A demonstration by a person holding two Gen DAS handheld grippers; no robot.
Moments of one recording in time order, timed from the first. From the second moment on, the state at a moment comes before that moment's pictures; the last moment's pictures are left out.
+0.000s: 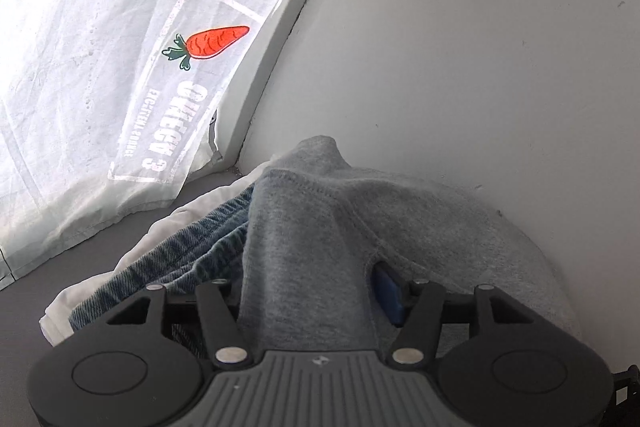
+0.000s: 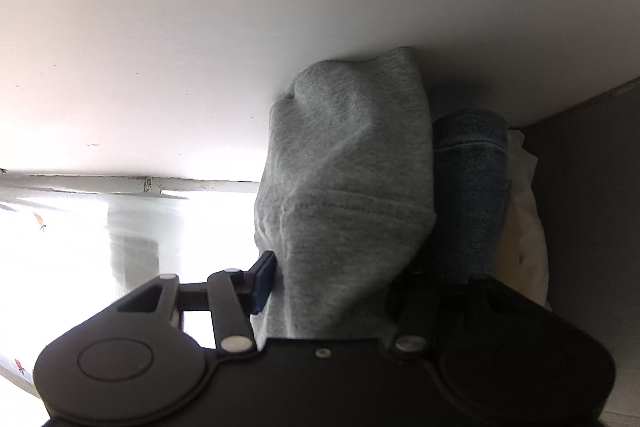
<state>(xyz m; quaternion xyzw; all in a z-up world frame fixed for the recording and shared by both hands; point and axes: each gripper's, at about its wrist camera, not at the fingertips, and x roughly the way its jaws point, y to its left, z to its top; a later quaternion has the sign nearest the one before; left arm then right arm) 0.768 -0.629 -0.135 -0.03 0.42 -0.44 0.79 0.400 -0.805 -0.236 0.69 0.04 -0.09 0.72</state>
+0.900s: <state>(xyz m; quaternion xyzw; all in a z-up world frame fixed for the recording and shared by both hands) 0.519 -0.386 -0.065 -0.07 0.17 -0.27 0.95 0.359 -0.640 -0.121 0.10 0.20 -0.22 0.95</state>
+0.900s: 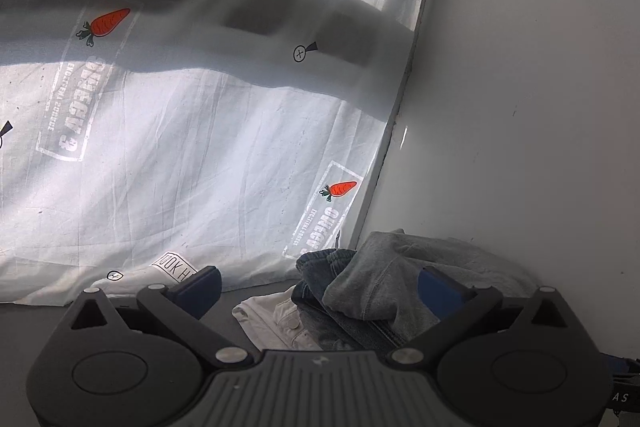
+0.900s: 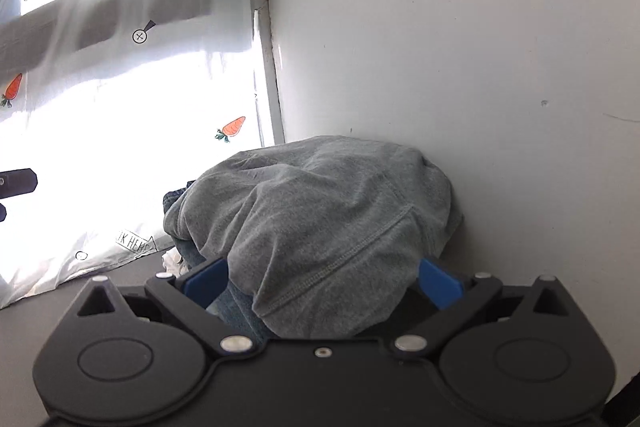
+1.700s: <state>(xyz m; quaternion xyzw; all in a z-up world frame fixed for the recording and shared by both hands) 0.253 -0.145 -0.005 -0.05 0.14 -0.08 0.99 0.252 -0.383 -0.064 0.09 0.19 0.04 0.98</state>
